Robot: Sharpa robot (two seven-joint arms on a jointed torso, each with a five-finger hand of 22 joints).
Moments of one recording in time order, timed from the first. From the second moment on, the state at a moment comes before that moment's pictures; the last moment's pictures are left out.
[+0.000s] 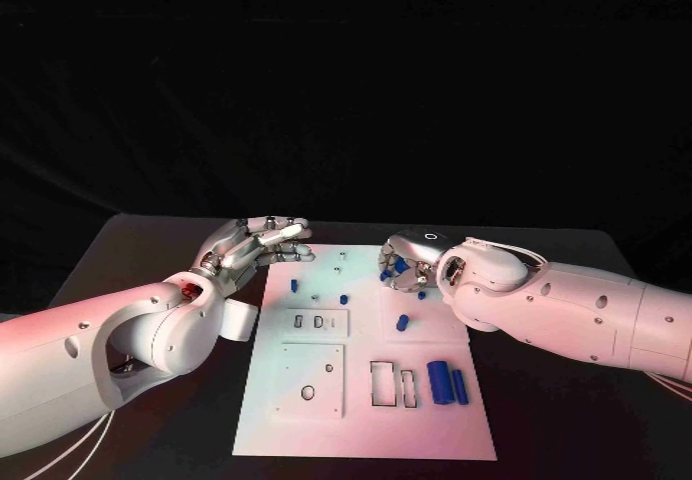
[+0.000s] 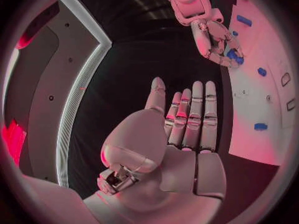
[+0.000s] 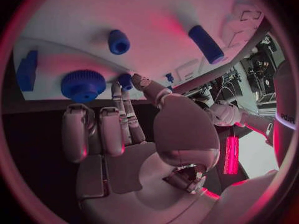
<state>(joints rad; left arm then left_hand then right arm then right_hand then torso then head) 1.16 -0.98 0.00 1.72 -0.07 -0.33 0.44 1.41 0.28 -0.44 -0.21 0.07 0.83 0.21 0.22 0.24 1.01 0.17 0.07 0.07 0.96 0.12 0.36 0.50 0.16 0.91 0.23 0.34 0.13 1.28 -0.64 -0.16 1.36 -1.58 -0.31 -0.16 1.09 -0.16 0.58 -0.23 0.21 0.97 0.16 0.24 0.43 1.12 0.10 0.07 0.18 1.46 0.02 1.41 1.29 0.06 1.42 0.13 1.43 1.31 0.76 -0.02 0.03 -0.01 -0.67</state>
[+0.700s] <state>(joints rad) 1.16 -0.98 0.00 1.72 -0.07 -0.34 0.43 1.41 0.28 -0.44 -0.22 0.07 0.83 0.21 0.22 0.24 1.01 0.17 0.07 0.07 0.96 0.12 0.36 0.50 0.16 0.91 0.23 0.34 0.13 1.28 -0.64 -0.16 1.34 -1.57 -0.35 -0.16 1.14 -0.12 0.70 -0.21 0.09 1.04 0.13 0.31 0.48 1.23 0.07 0.09 0.22 1.47 -0.01 1.44 1.31 0.05 1.46 0.10 1.50 1.31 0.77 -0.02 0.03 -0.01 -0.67</state>
